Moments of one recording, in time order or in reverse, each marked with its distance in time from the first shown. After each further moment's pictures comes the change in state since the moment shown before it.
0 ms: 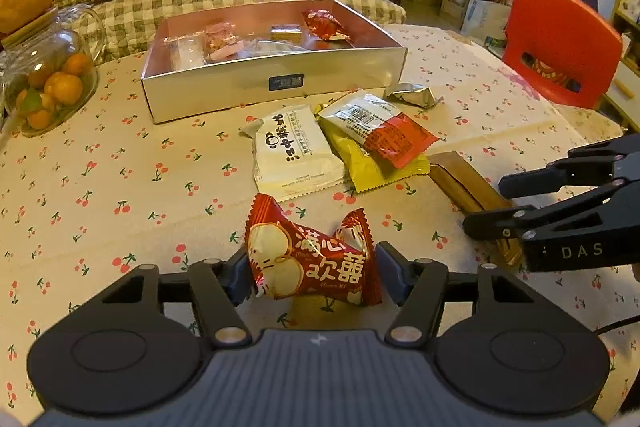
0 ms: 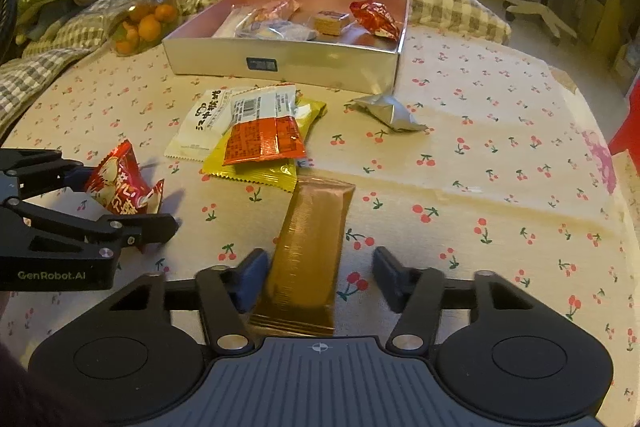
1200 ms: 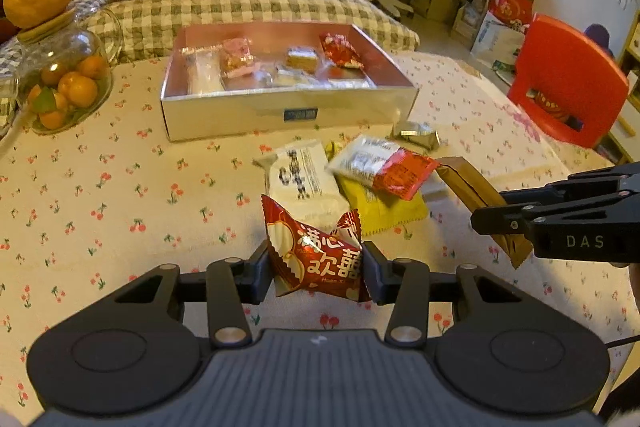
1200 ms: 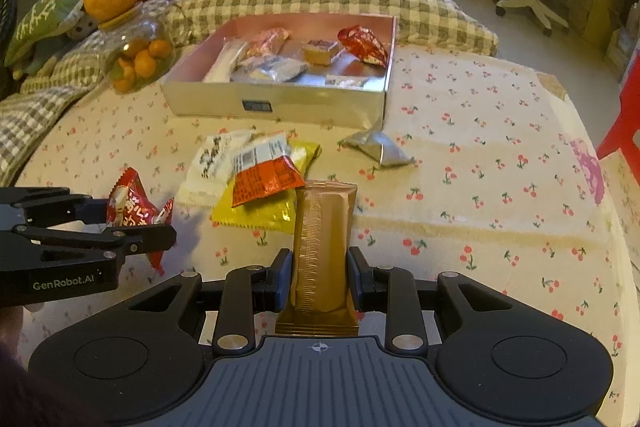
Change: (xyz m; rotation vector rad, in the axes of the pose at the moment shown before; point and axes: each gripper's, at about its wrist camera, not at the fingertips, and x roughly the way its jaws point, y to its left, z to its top) left arm -0.014 0.009 0.026 -0.092 -0.013 -0.010; right arm -0.021 -0.007 0.032 0.085 -0.025 0.018
